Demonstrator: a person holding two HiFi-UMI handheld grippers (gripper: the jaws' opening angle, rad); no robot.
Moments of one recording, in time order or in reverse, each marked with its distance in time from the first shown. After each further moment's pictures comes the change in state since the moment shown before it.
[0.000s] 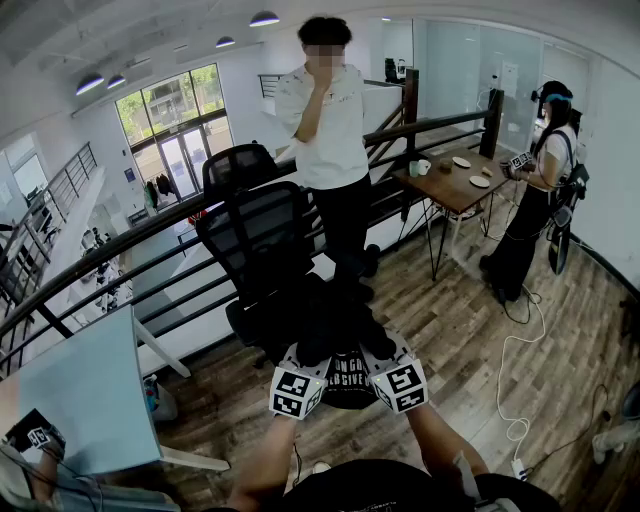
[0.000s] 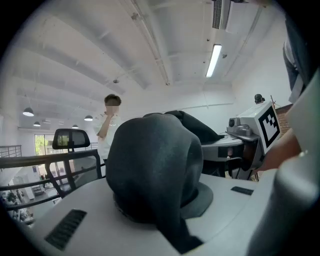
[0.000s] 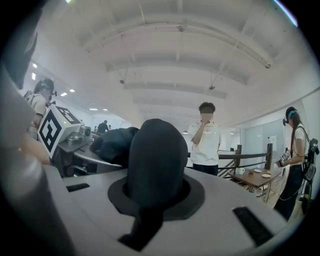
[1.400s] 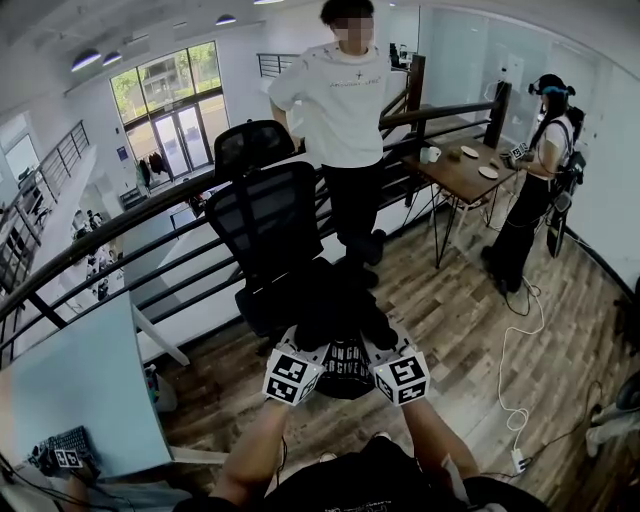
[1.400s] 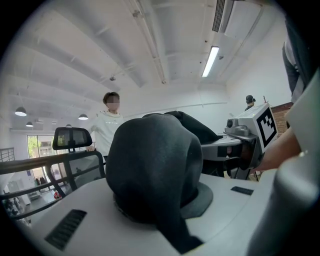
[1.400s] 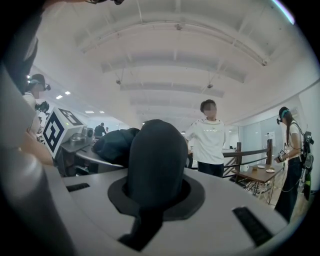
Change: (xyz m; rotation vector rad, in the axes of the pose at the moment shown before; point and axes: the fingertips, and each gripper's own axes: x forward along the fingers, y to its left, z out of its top) left arm -0.025 0.091 -0.011 0.031 0.023 -0.073; right arm 0.079 0.051 0.012 0.049 -0.022 -0.026
